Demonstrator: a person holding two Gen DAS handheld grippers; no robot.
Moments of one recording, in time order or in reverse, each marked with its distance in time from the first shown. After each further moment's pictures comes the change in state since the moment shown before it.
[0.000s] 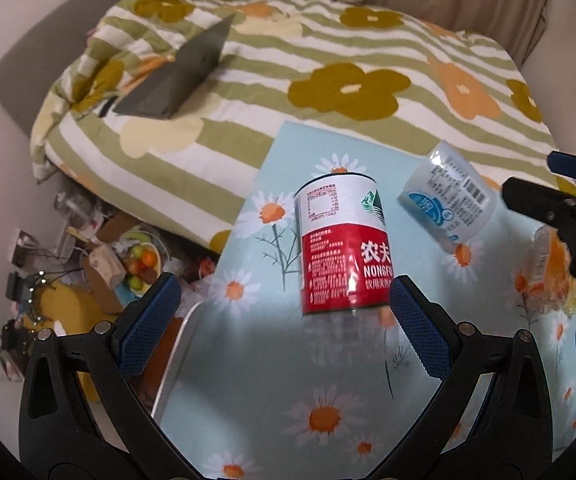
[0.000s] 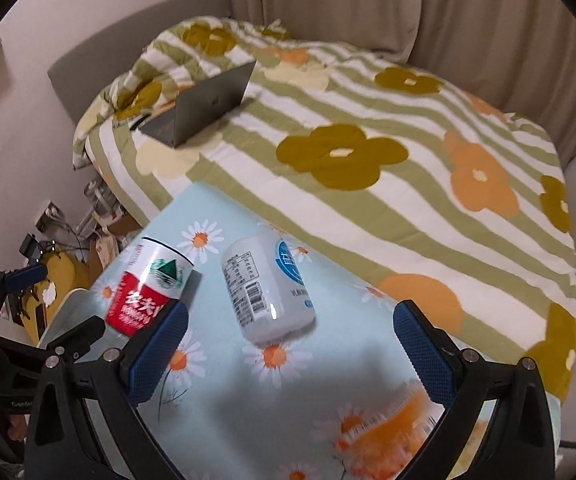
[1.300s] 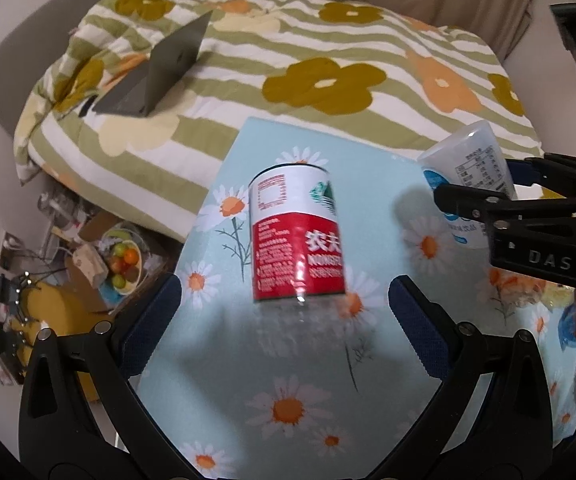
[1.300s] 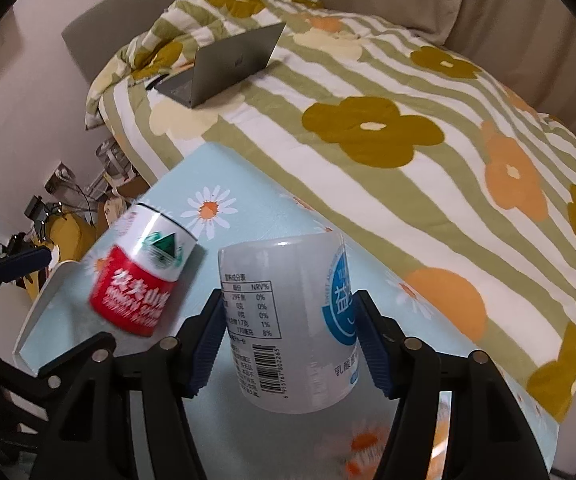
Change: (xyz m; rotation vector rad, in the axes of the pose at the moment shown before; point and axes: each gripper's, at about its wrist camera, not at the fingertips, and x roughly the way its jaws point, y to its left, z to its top) left arm -0.014 -0.024 -0.007 0.019 -0.001 -0.062; right arm 0.030 0.005 0.001 -0.076 0.086 0.047
